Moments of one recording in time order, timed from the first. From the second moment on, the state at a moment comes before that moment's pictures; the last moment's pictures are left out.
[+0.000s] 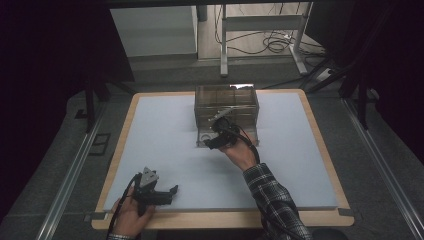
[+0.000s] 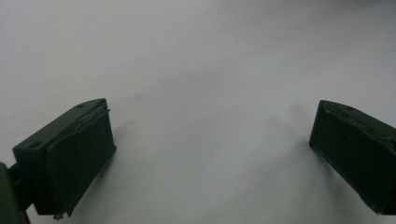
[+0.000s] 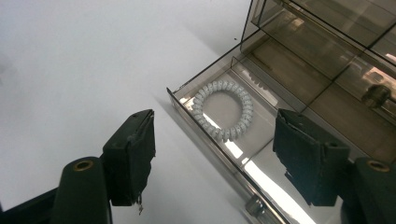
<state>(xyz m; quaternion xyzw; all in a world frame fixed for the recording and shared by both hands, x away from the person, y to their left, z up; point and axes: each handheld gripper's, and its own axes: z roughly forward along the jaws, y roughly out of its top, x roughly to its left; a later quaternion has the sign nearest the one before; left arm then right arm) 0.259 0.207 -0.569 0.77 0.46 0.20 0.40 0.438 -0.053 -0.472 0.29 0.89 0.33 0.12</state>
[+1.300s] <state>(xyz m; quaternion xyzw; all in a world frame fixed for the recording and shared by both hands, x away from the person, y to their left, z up) 0.259 0.207 -0.569 0.77 0.46 0.20 0.40 0.412 -0.095 -0.477 0.29 0.89 0.32 0.13</state>
